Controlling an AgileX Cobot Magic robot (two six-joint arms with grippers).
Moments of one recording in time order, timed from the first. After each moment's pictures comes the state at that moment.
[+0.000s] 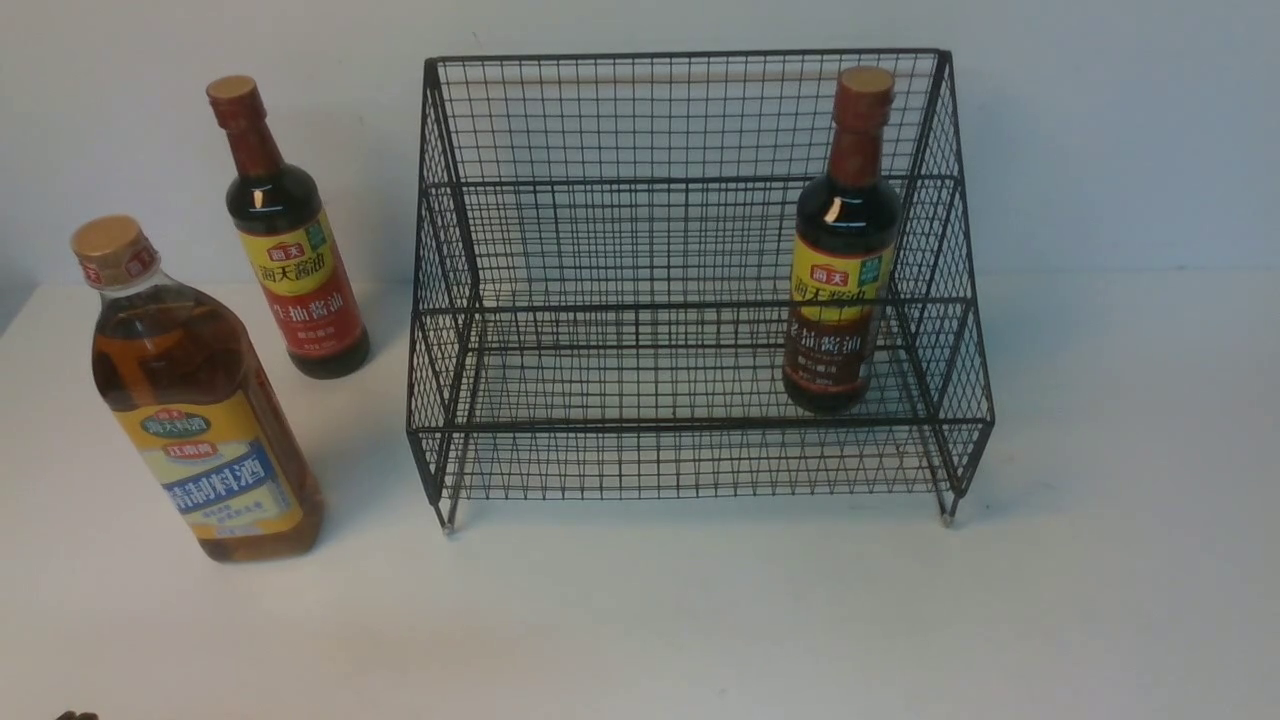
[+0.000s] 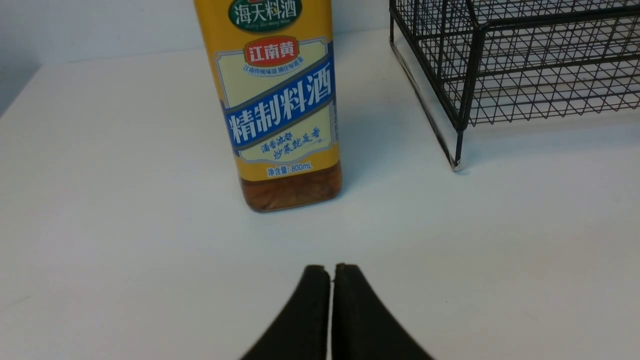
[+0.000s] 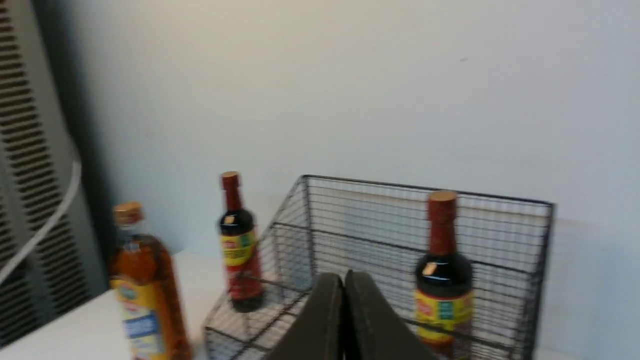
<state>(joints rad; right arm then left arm) 0.38 0.27 -0.66 0.31 0.52 -0.18 -0.09 -0.01 0.03 0.00 0.37 0.02</state>
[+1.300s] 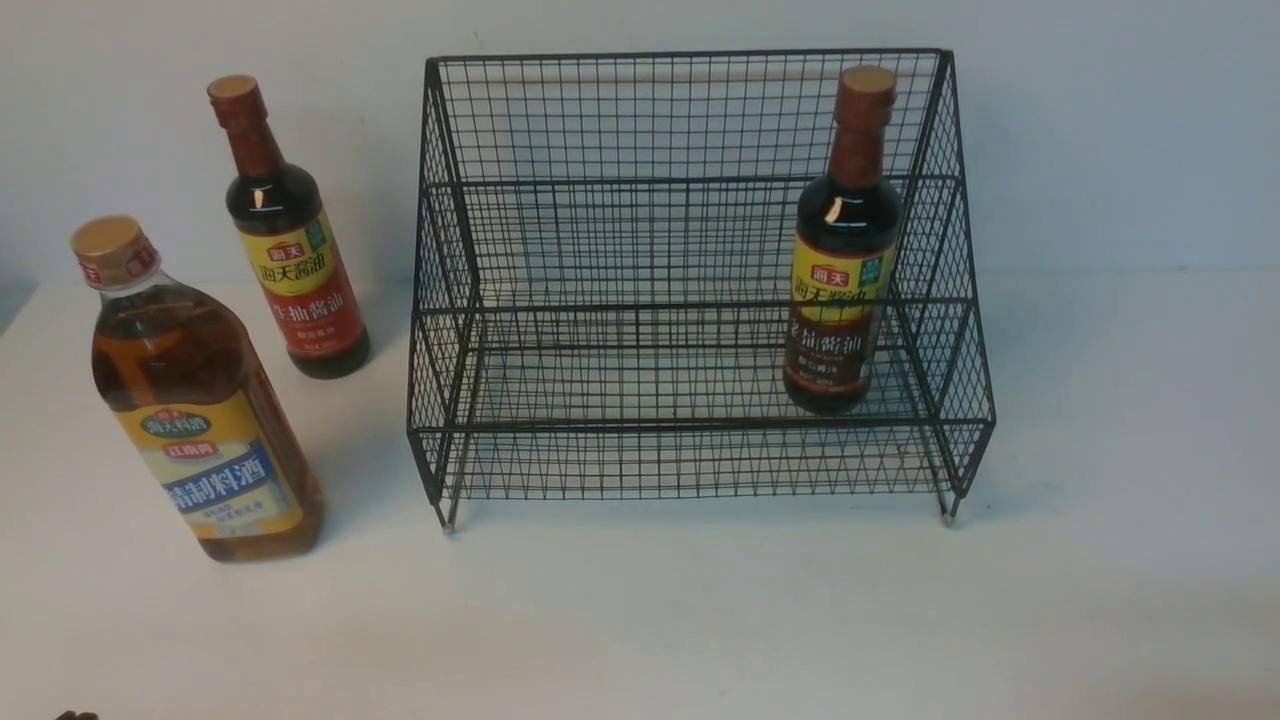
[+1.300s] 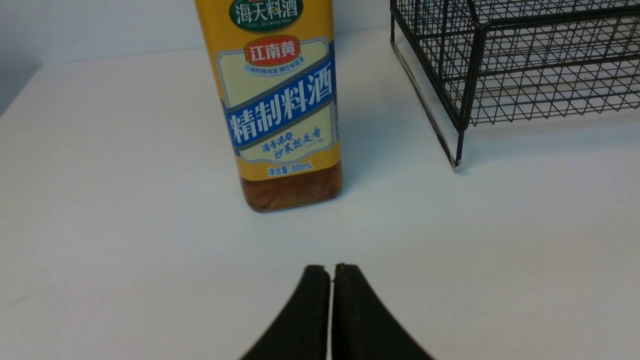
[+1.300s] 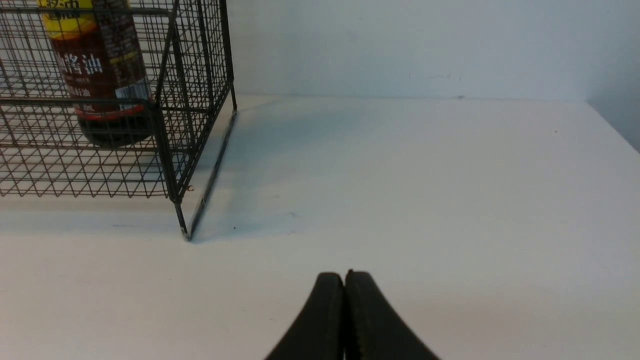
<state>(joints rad) -0.06 -0.01 0.02 0.16 0.40 -0.17 -0.09 -0.01 0.03 0.00 0.37 0.02</state>
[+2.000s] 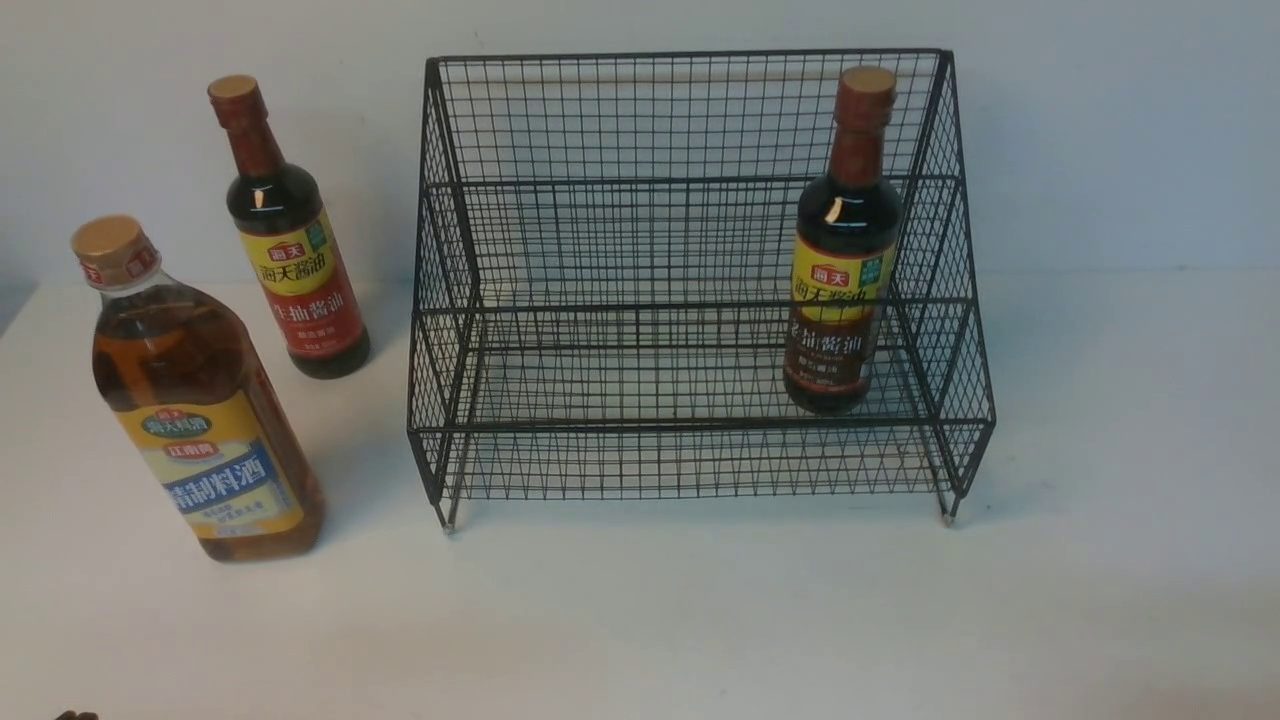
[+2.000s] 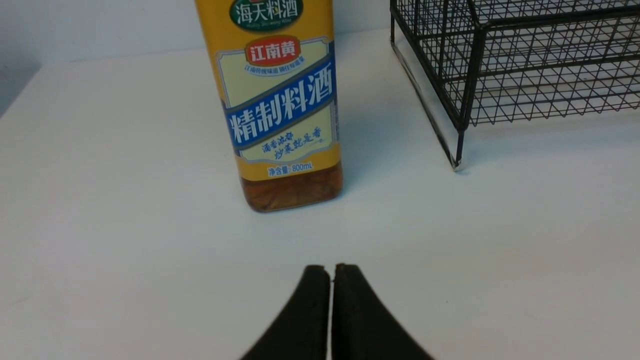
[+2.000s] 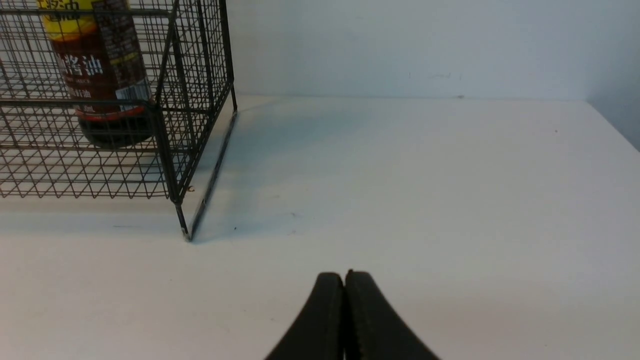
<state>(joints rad) -0.06 -0.01 0.02 0.16 0.40 -0.17 -0.09 -0.01 0.03 0.00 0.37 0.02</state>
